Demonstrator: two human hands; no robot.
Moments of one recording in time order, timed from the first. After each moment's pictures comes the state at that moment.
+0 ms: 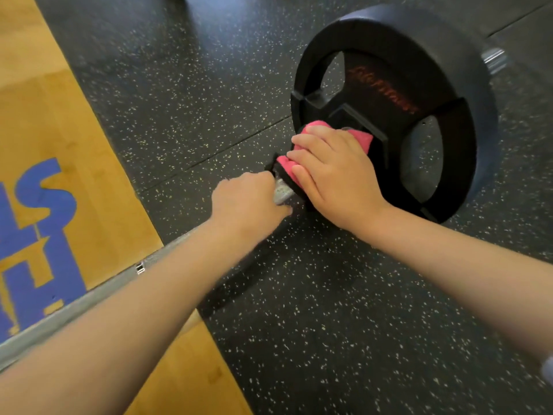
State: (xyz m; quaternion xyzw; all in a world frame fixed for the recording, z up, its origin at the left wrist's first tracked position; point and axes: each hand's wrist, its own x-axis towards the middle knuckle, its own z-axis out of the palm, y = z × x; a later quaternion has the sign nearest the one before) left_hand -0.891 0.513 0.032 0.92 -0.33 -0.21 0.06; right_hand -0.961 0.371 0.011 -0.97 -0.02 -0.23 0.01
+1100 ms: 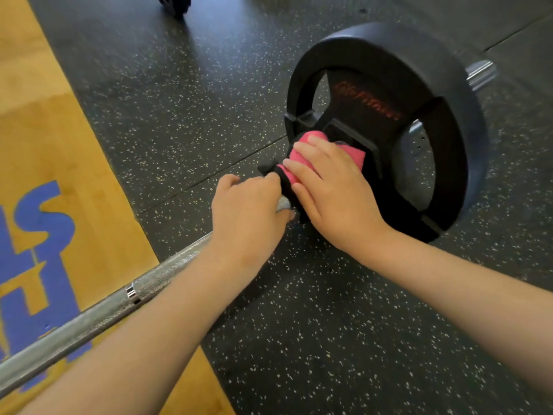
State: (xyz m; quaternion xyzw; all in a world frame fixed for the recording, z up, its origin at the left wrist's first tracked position) left_hand -0.888 0.510 0.038 0.92 -0.38 -0.02 0.13; right_hand -0.958 0.370 0.009 -0.98 0.02 -0.19 0.05
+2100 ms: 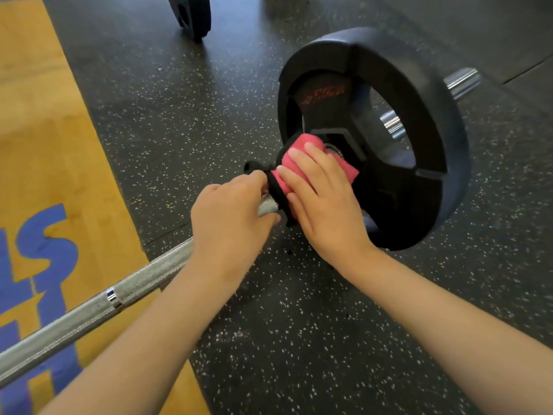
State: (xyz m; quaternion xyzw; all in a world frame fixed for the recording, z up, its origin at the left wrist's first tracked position) left_hand -0.829 0.510 0.042 0.94 -0.30 0.03 0.17; right_hand -0.889 0.369 -0.013 -0.95 0.01 -0.29 0.09
